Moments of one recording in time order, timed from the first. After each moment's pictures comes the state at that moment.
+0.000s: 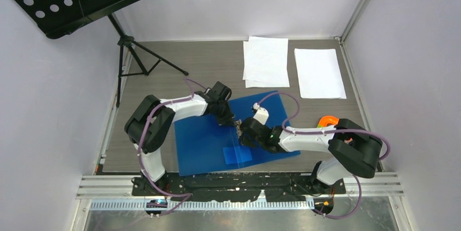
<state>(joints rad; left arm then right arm) -0.68 1.85 1.04 -0.34 0.20 -1.02 1.02 1.47 0.61 -0.03 0.29 1.11</state>
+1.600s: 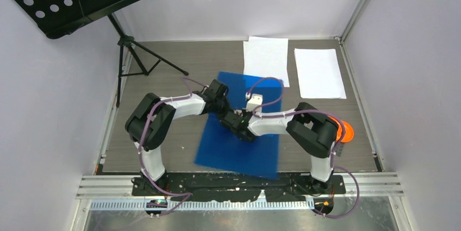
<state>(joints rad) -0.64 1.88 1.04 -0.20 0.21 -1.02 1.06 1.90 1.03 -0.58 0.93 1.19</state>
